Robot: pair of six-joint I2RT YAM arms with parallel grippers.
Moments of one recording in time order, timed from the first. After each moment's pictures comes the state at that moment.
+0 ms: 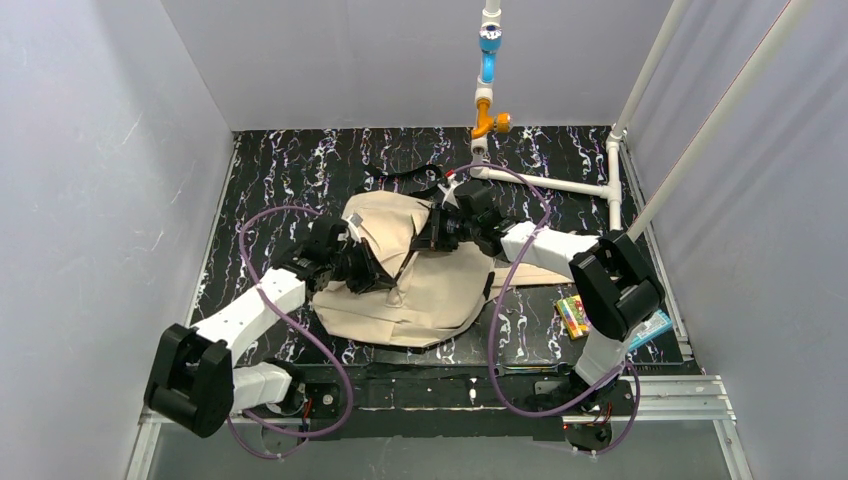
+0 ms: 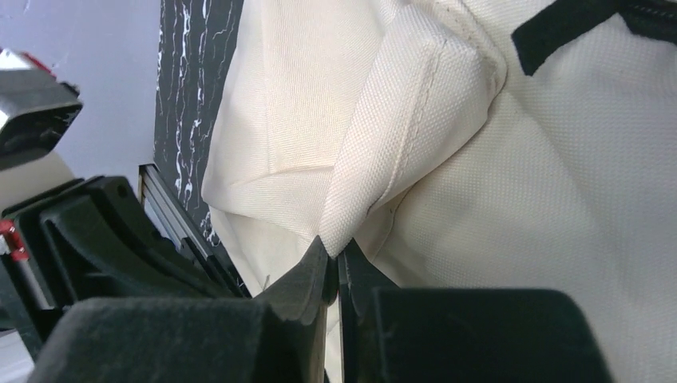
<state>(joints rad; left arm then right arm) -0.43 1.22 0.70 -0.33 0.45 -0.82 0.69 1.75 1.07 0.10 -0.40 0.73</state>
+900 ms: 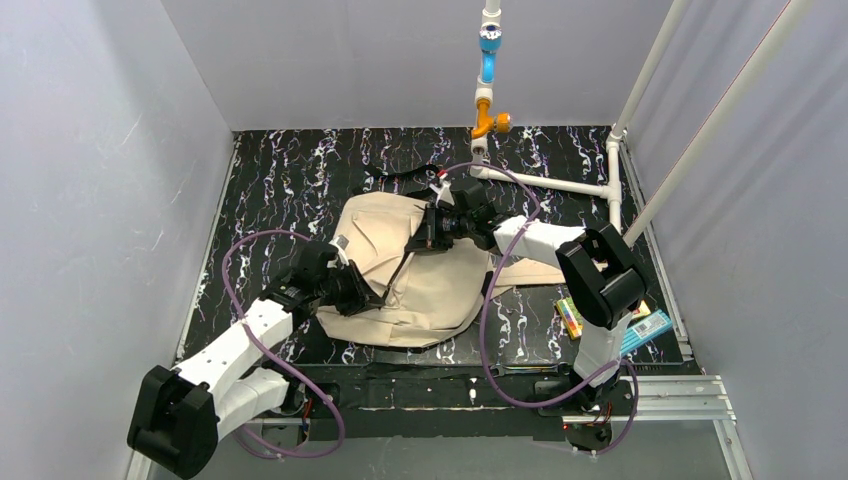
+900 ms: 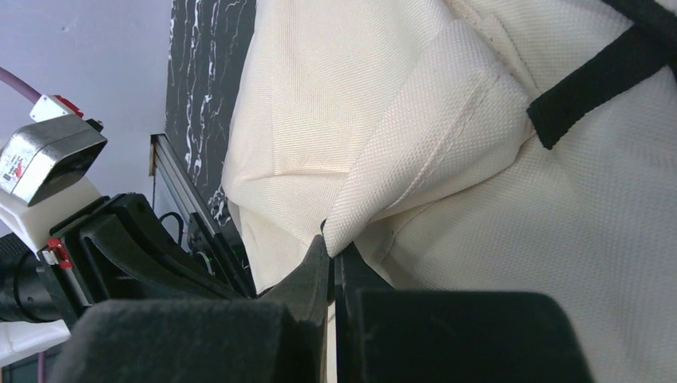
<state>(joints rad) -0.44 0.98 0.51 -0.39 0.36 -0.86 0.66 1.85 1.12 0.12 -0.54 0.71</state>
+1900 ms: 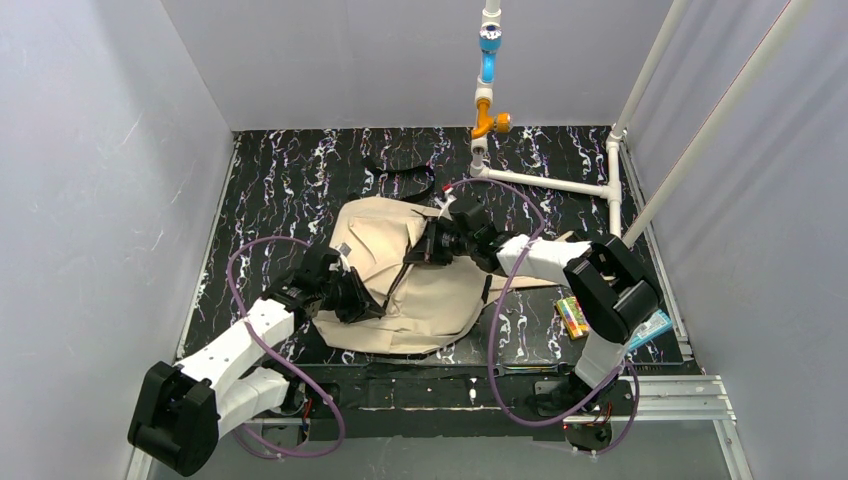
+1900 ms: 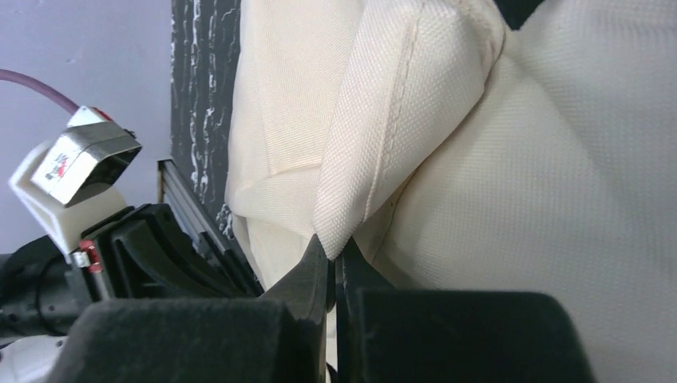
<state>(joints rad) -0.45 1.00 0.51 -0.45 0.40 -0.87 0.76 1.75 0.99 0.19 -0.36 0.81</state>
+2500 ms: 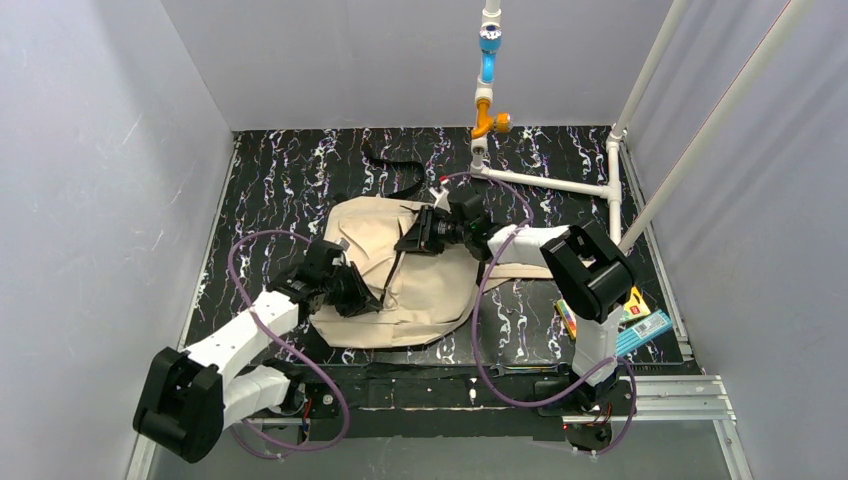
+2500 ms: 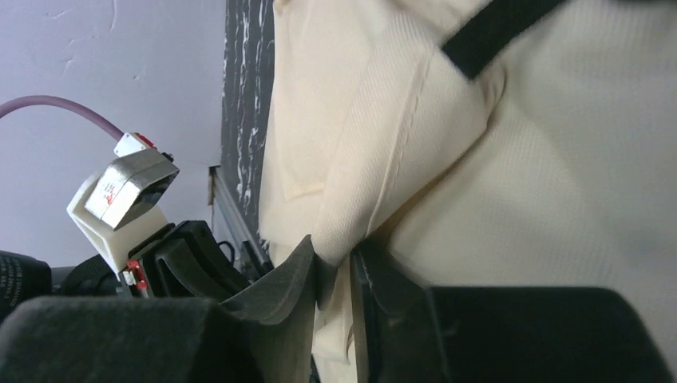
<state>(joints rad) -0.45 1.05 0.51 -0.39 0.32 -0.87 0.69 1.91 1.03 0.43 -0.54 0.97</state>
